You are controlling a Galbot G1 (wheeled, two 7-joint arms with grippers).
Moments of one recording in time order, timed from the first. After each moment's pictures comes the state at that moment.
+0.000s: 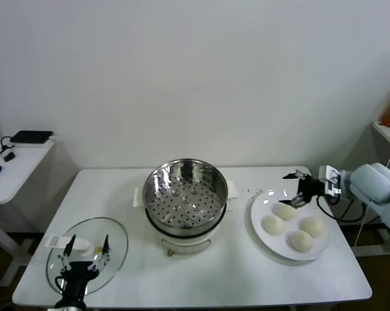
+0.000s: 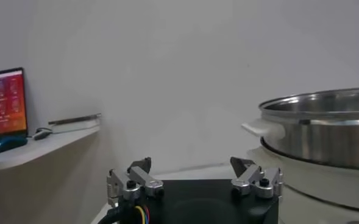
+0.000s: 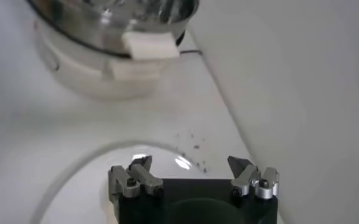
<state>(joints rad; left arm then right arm) 1.75 -1.52 -0.75 -2.04 -0.02 -0.14 0.06 -0.12 0.49 -0.50 1.37 0.13 -0.14 -1.00</state>
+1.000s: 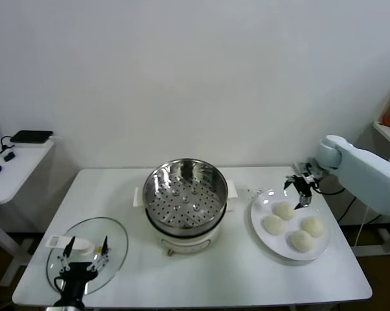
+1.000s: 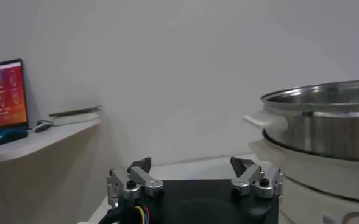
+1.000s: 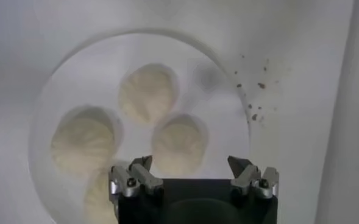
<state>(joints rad) 1.74 -1.51 -0.77 -2.04 -0.03 -0.11 0.06 0.15 0.84 -0.95 0.89 -0.10 0.08 -1.17</state>
